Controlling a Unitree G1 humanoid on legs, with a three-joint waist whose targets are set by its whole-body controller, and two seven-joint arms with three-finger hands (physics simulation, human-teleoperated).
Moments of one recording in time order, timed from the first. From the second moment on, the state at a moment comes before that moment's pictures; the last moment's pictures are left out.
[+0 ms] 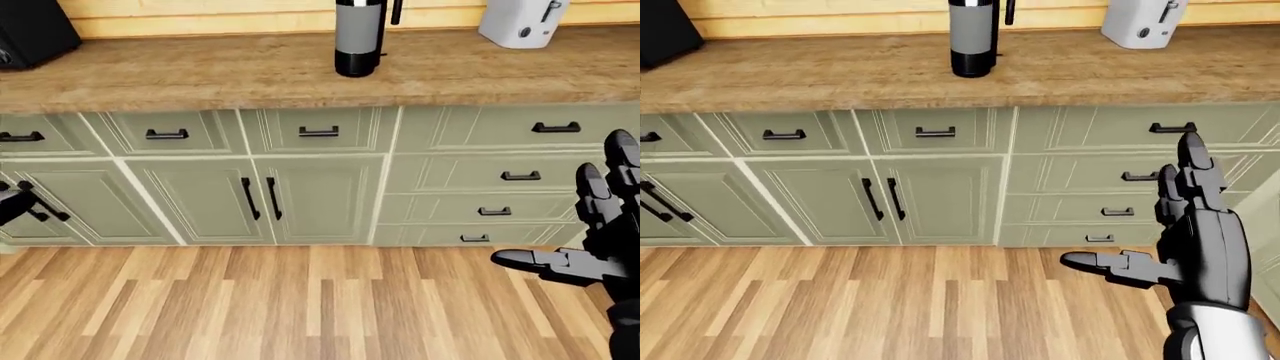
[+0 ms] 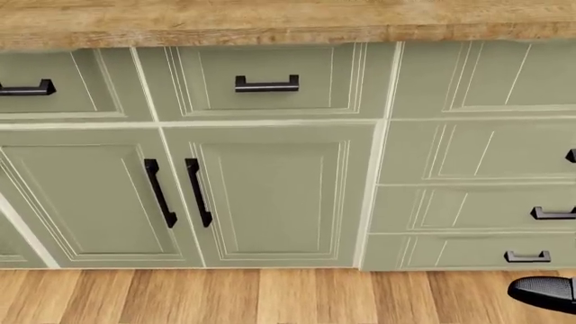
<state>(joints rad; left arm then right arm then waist) -0.12 0.61 0.95 -0.54 -0.77 0.75 0.18 -0.01 -0.16 -0.59 -0.98 -0.02 0.83 0.27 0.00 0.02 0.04</state>
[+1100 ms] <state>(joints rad) -0.12 0.60 0.94 -0.55 -0.77 0.75 0.17 -0.01 -0.16 -0.60 -0.96 -0.02 0.82 0.26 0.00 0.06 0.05</state>
